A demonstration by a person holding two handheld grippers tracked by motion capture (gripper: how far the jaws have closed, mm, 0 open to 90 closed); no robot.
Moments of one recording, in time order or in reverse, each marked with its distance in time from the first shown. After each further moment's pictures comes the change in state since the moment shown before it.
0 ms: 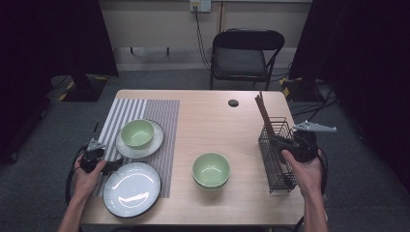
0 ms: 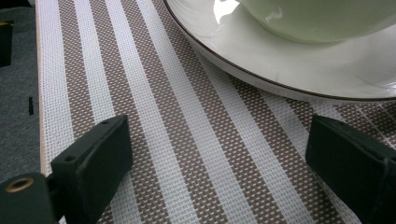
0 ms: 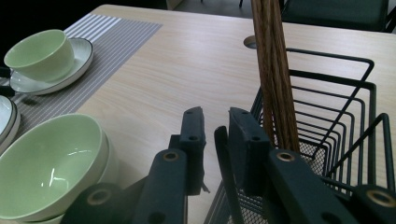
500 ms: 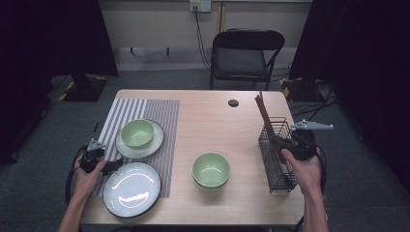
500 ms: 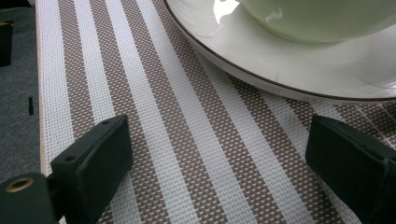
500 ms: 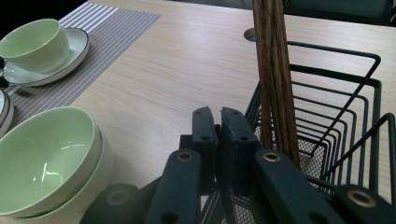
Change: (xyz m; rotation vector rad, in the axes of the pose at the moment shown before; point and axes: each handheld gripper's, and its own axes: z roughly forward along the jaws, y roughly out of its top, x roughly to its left) left arm 0.000 0.000 0.000 0.002 0.001 0.004; right arm -0.004 0.001 0.005 0.030 0.004 -0.012
